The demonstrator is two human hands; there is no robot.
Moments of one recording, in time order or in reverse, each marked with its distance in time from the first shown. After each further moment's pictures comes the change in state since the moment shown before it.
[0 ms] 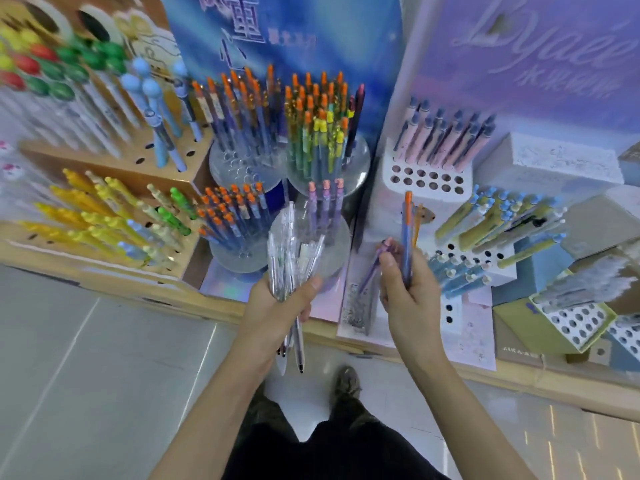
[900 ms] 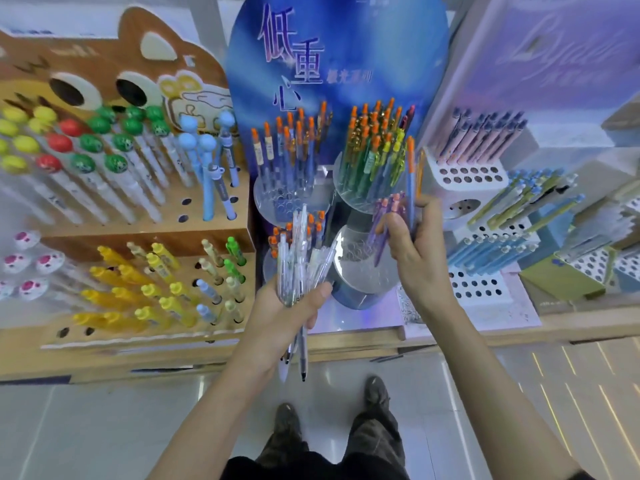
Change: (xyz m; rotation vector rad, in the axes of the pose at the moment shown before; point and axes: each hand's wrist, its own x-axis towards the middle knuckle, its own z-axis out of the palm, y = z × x) left_hand 0.046 0.040 -0.134 0.117 -0.332 0.009; right_hand 0.018 -0.051 0.118 -0.037 0.171 -0.180
